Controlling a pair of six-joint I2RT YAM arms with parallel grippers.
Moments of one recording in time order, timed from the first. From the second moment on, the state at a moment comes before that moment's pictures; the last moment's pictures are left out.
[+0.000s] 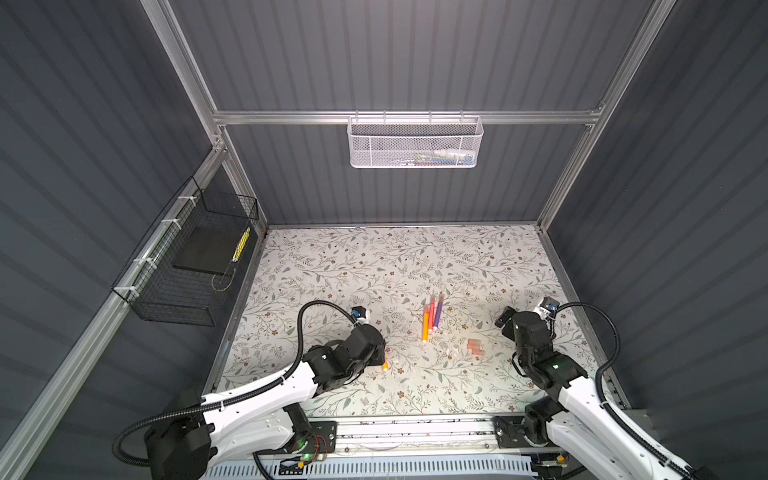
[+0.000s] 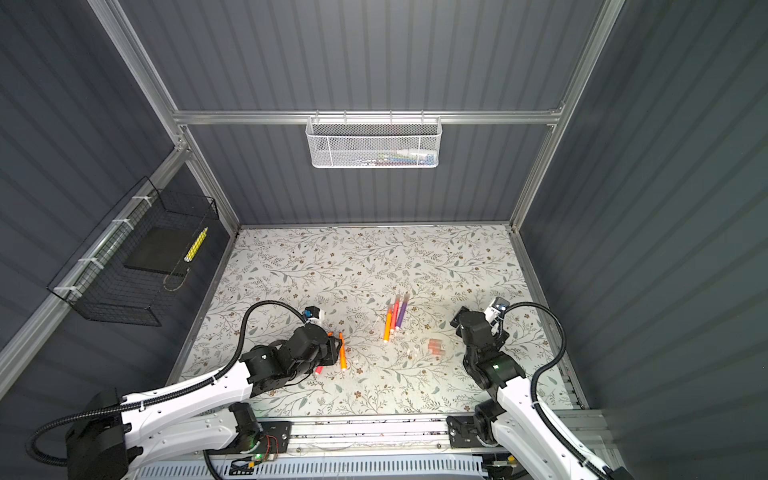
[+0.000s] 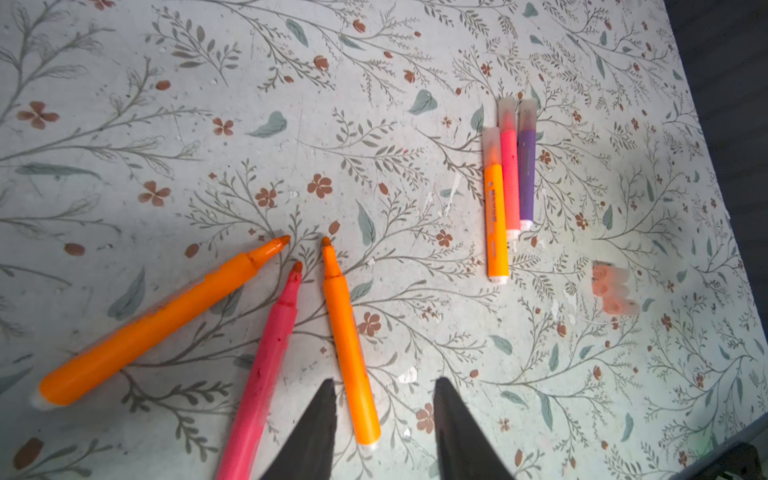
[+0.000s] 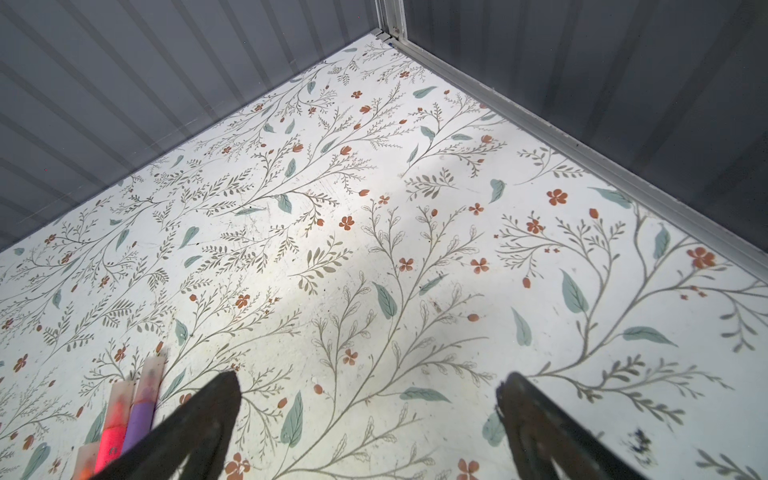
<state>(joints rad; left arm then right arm) -1.00 1.05 0.56 -0.34 -0.27 -0.88 0.36 0.70 0.36 -0.28 0.60 0.68</state>
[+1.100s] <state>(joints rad) -1.13 1.48 0.66 -0.35 -0.40 -1.02 0.36 0.69 0.36 -0.28 0.59 0.68</state>
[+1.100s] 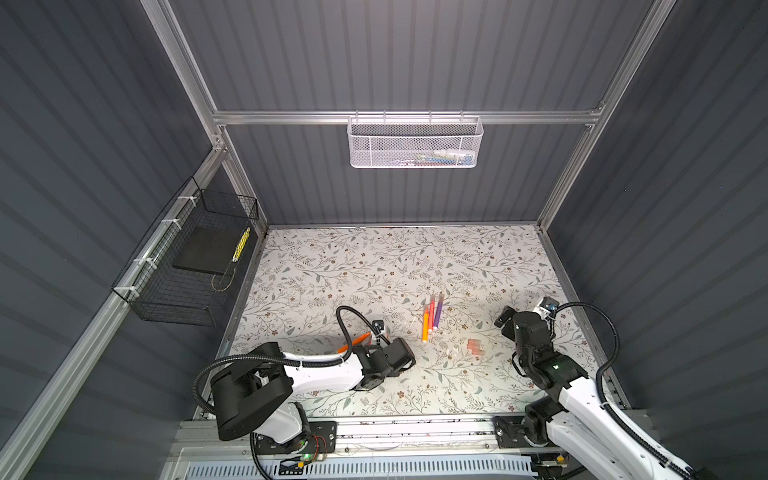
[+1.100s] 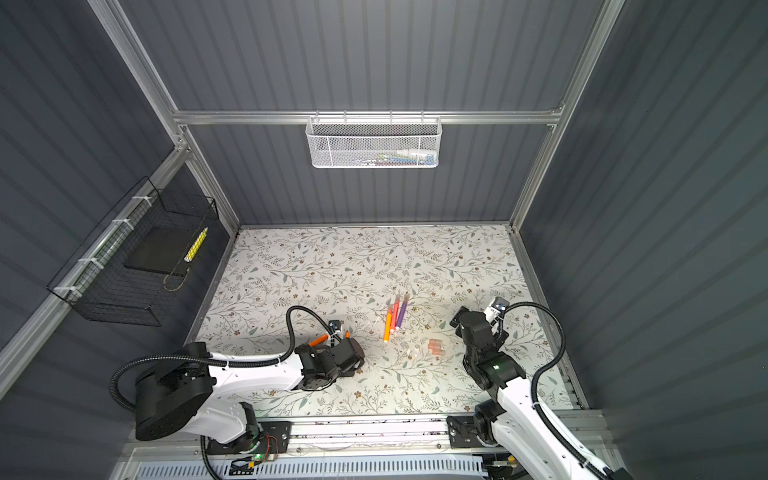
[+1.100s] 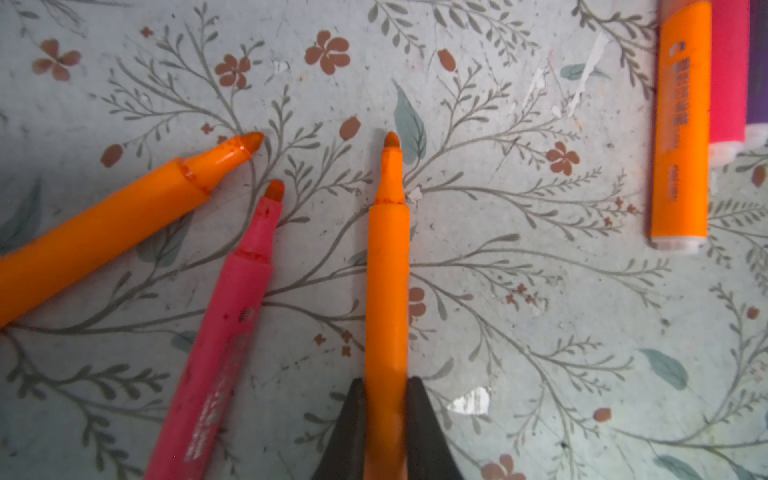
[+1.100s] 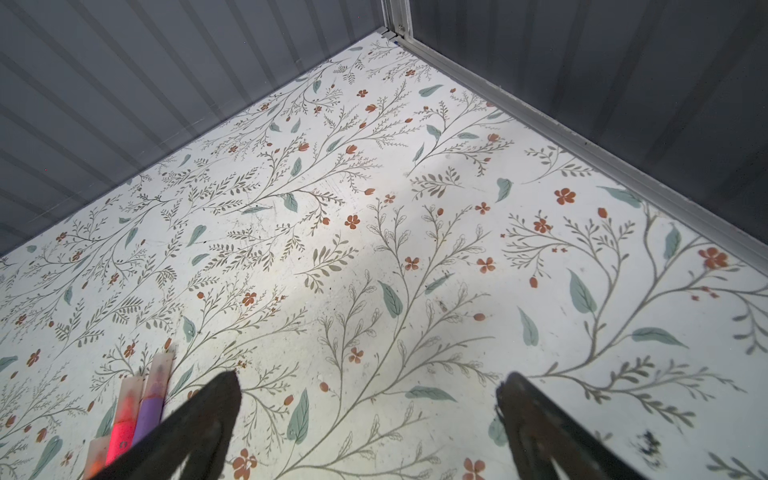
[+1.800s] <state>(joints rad) -1.13 1.30 0.77 -0.17 -0.21 -0.70 0.73 0.66 0.34 0.04 0.09 0.94</state>
